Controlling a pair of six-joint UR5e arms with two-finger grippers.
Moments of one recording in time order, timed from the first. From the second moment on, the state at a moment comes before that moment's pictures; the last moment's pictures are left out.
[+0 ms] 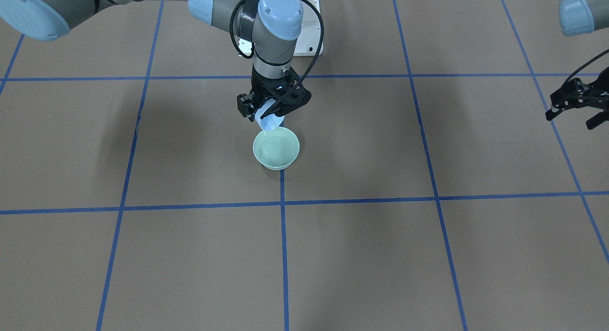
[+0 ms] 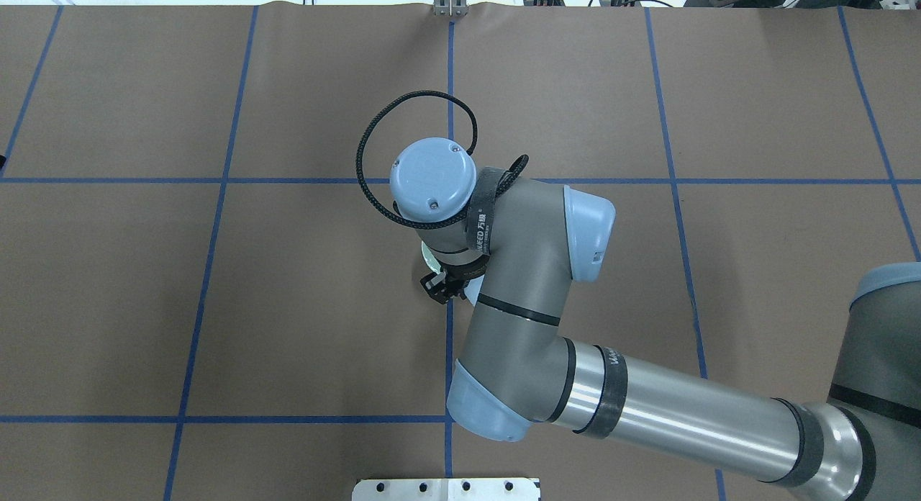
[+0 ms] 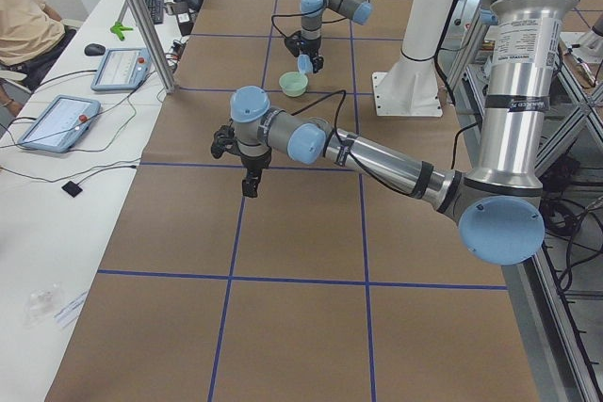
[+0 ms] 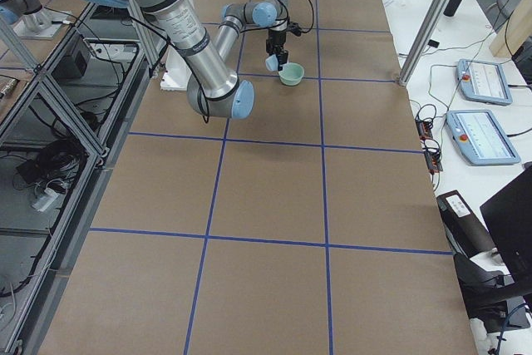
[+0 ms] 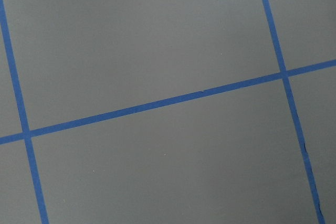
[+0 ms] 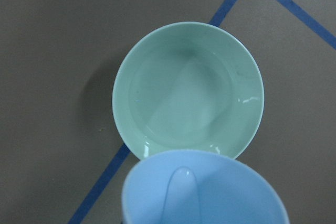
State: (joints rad) left arm -1.31 -1.63 -1.86 -1.62 -2.37 -0.23; right arm 0.45 -0.69 1.62 -1.96 1.81 0.61
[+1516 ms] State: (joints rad) left arm -1.31 -1.63 -1.86 -1.62 -2.39 -0.23; right arm 0.49 -0.45 1.43 -2.30 1.88 0.59
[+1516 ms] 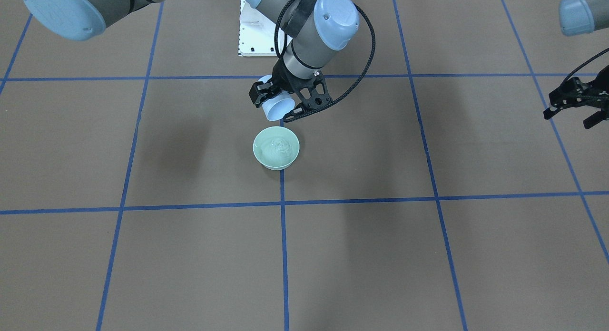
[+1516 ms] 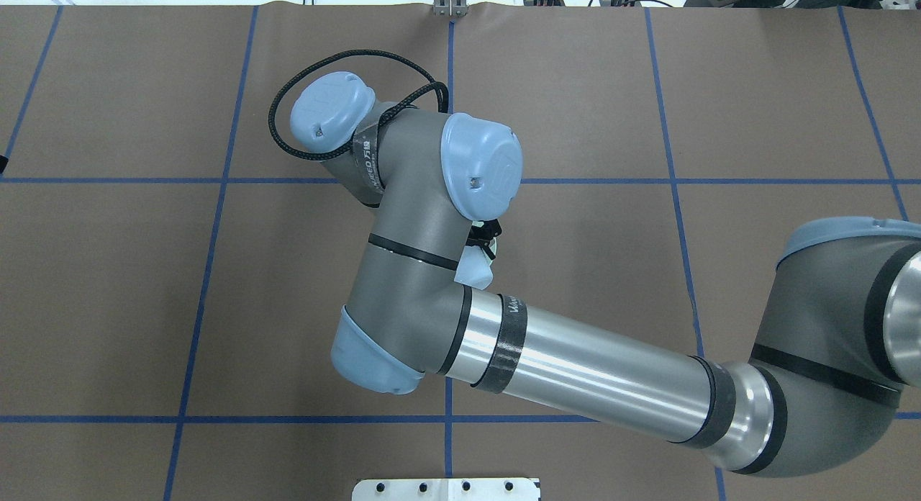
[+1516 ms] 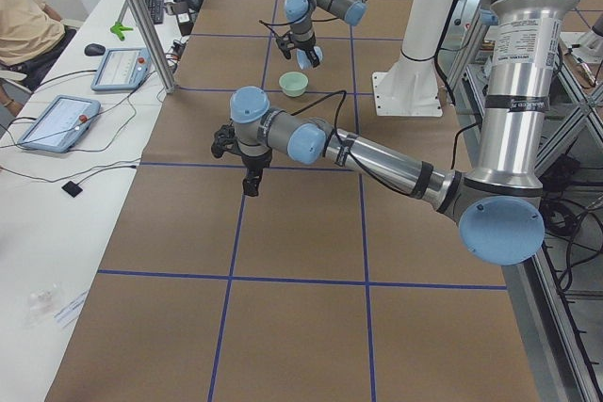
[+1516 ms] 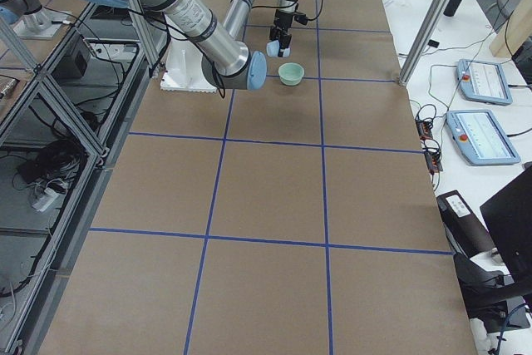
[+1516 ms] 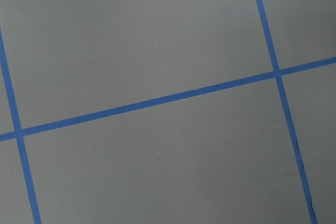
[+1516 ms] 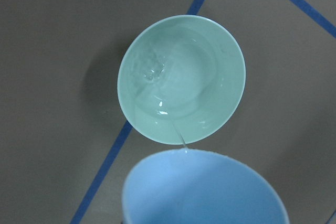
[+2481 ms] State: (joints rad) left arm -1.31 -1.63 -1.86 -1.62 -2.40 -0.23; right arm 0.57 -0.61 1.51 -1.96 1.90 0.61
